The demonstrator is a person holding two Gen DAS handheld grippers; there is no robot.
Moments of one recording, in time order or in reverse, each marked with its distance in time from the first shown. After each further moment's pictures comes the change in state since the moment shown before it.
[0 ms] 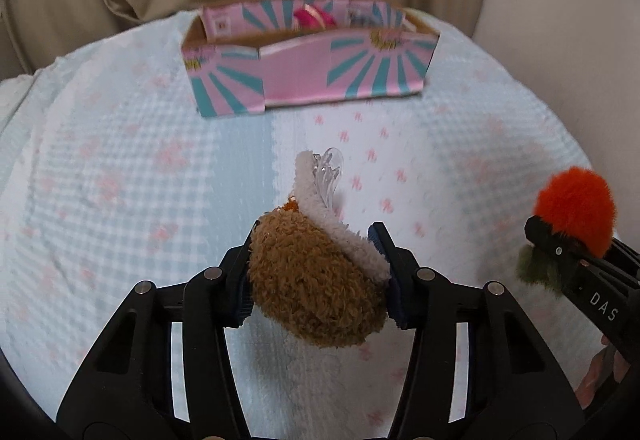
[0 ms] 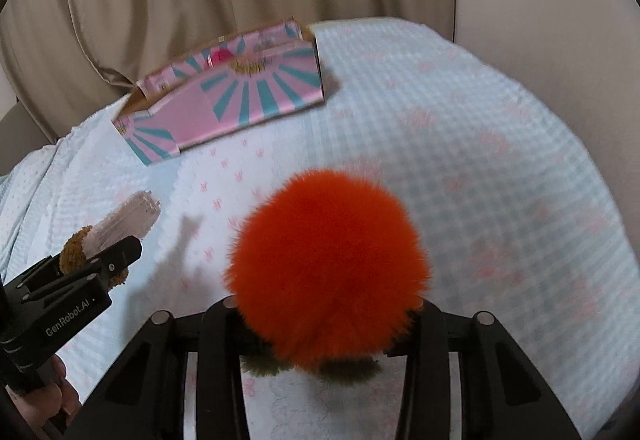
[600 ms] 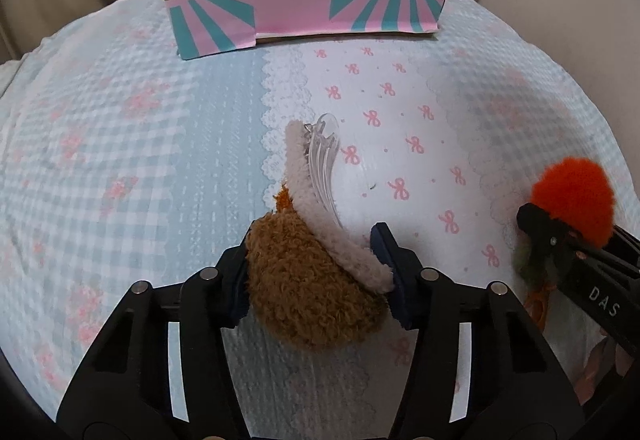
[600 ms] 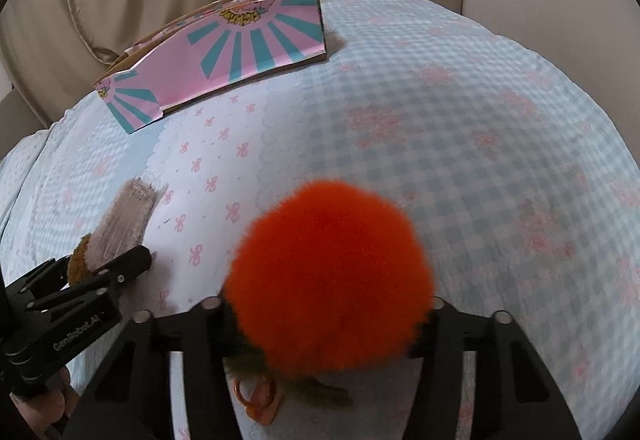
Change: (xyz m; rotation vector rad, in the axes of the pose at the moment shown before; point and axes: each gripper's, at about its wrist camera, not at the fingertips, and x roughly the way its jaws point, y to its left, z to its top) left arm 0.060 0.007 -0.036 0.015 0.077 -0.014; right arm 0.058 -0.001 -0.034 -0.010 0.046 -0.004
